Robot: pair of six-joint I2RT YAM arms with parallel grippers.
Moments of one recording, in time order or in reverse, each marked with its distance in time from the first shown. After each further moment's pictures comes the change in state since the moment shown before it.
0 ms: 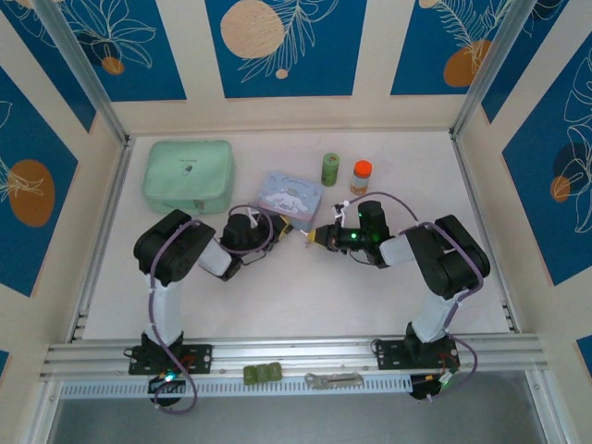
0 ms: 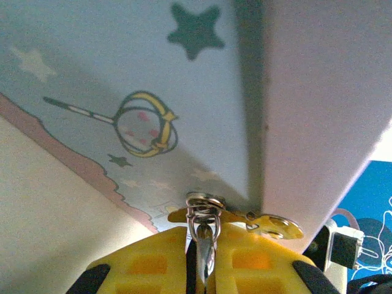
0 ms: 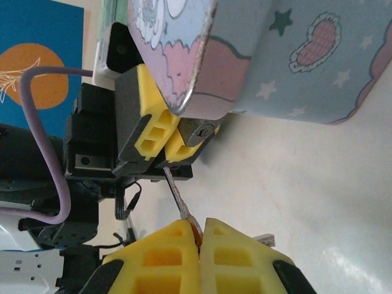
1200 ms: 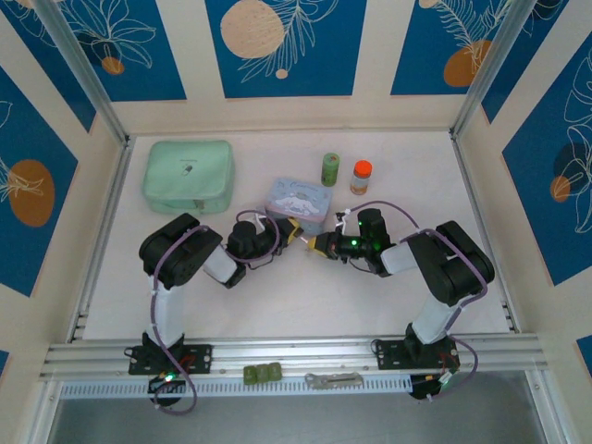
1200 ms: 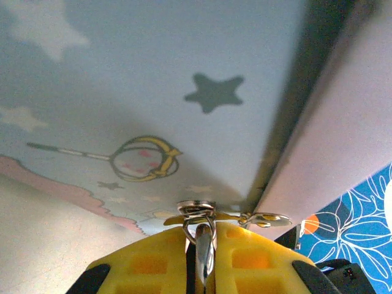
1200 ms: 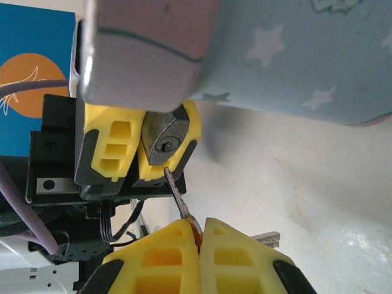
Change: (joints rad) left arm -0.078 0.001 -0.024 0.127 -0.025 -0.105; right arm 0.029 -0.042 -0.071 0.040 0.043 0.120
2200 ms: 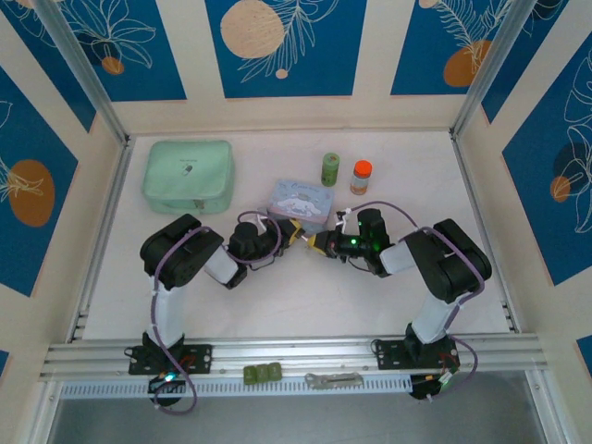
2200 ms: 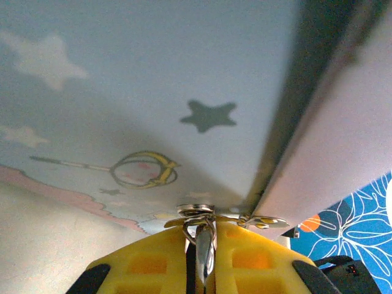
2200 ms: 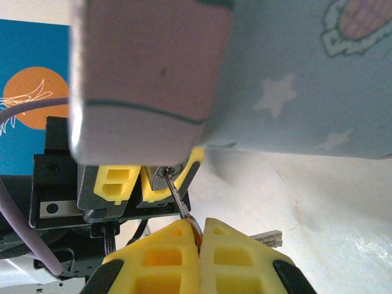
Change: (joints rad) left arm -0.016 -0.001 0.000 0.000 -0.015 0.000; right arm 0.002 0.026 0.002 0.055 0.018 0.058
